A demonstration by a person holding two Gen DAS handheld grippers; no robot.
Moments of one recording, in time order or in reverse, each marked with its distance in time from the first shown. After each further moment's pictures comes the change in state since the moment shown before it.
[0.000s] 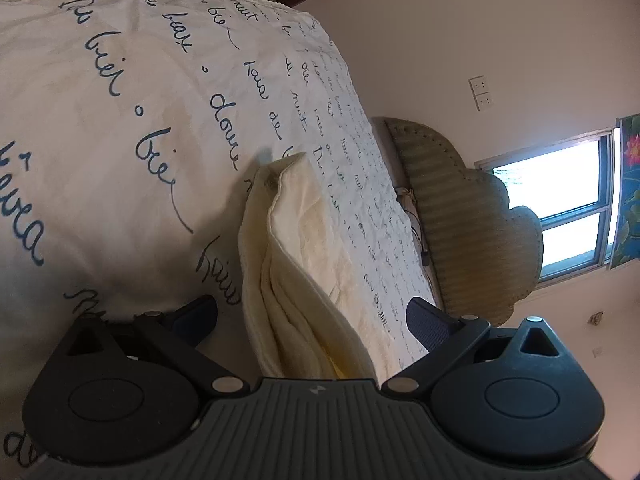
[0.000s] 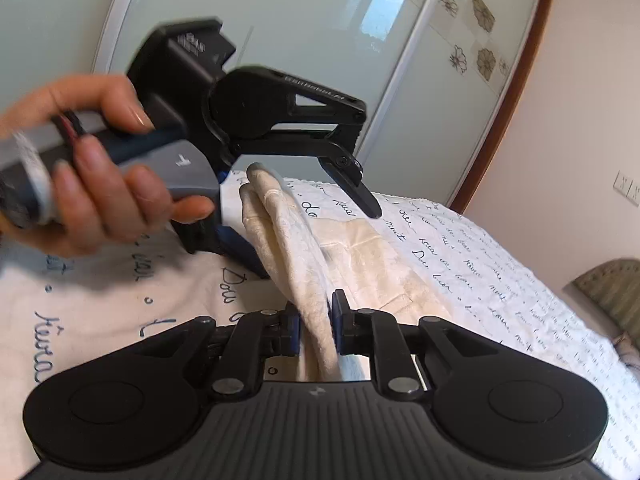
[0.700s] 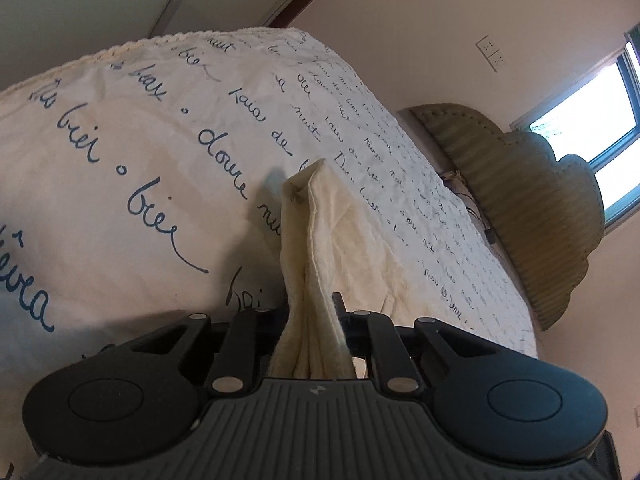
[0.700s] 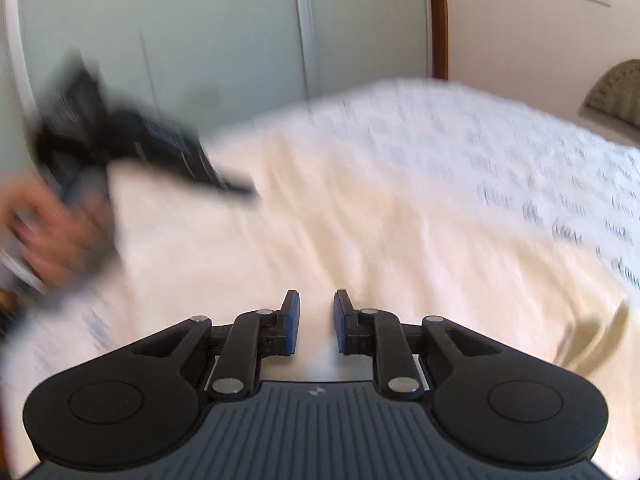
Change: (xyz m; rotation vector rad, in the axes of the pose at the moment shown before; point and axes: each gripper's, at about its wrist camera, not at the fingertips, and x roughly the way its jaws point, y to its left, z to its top) left arm 0.018 -0.035 -0.011 0.289 -0.071 0.235; right arm 0.008 -0.099 -0.054 0.431 0.206 0.117
